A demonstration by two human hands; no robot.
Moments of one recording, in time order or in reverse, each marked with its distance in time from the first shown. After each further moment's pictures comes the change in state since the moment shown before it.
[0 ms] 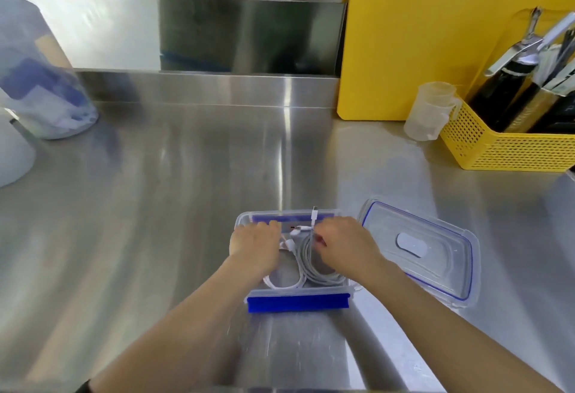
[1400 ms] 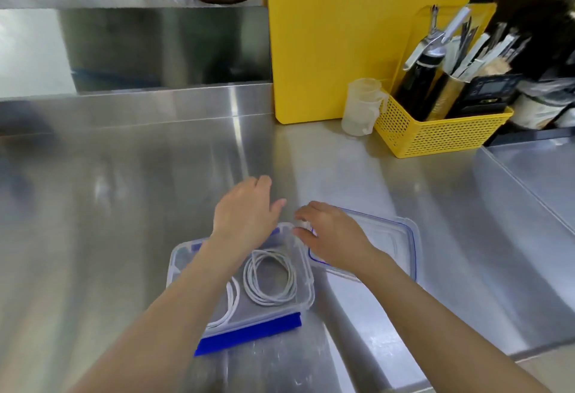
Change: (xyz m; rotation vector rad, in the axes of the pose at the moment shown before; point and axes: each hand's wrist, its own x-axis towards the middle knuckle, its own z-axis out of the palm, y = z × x) left_hand 0.038 0.058 -0.082 -0.324 0.330 0.179; right_hand -0.008 0.062 -0.018 0.293 0.141 0.106
